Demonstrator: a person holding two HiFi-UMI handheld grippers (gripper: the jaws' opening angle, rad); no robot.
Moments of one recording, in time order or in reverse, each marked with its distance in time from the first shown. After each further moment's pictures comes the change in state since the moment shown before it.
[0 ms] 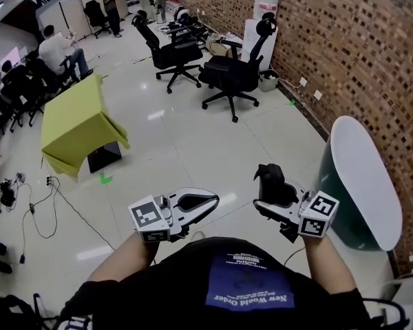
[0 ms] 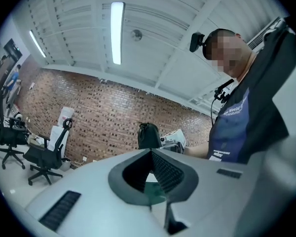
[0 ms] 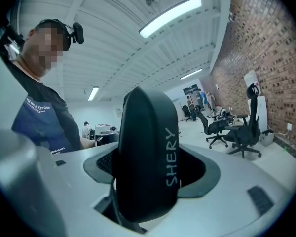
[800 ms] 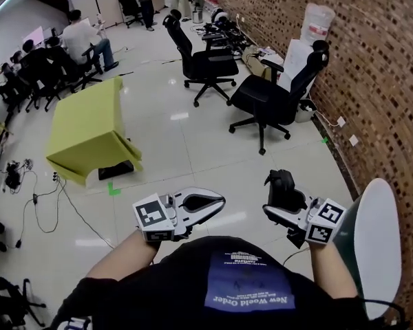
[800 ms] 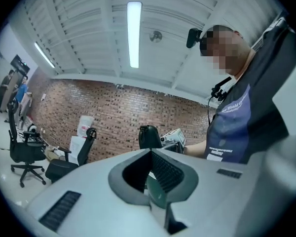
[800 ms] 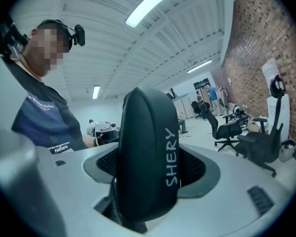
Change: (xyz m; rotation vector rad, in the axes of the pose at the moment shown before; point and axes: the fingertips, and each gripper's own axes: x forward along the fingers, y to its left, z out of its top) left arm 0.005 0.315 0.075 0.039 -0.005 0.149; right arm 0.199 -0.248 0.113 -0.029 0.066 0.136
